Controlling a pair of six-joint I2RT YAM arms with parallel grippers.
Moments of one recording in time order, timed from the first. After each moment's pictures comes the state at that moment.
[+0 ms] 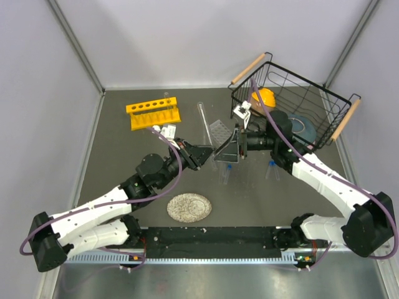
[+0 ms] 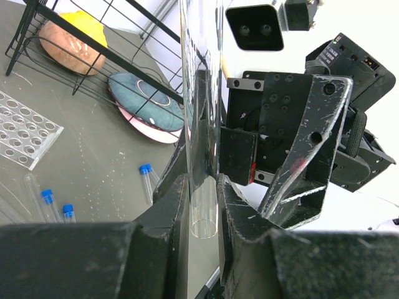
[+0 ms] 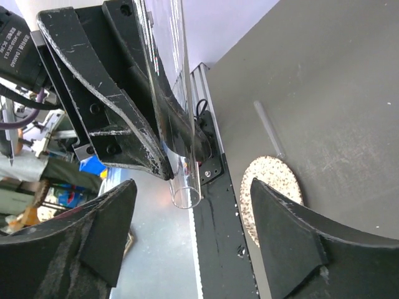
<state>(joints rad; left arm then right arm) -0.95 0.92 0.66 0.36 -0.14 -0.76 0.55 1.21 0.92 0.09 -0.96 0.61</state>
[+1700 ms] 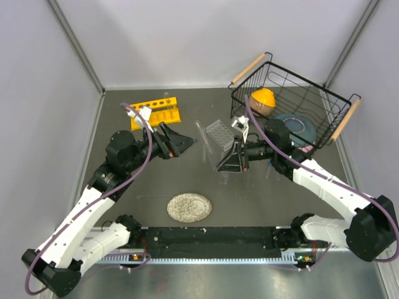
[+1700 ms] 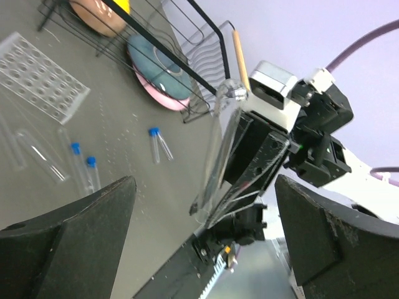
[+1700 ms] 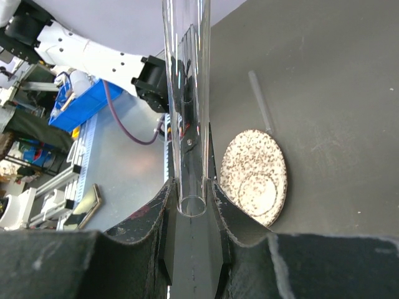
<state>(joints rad) -0.53 0.79 0.89 -0.16 0.28 -0.86 0.57 1.16 0.83 0.05 -1.01 0.39</state>
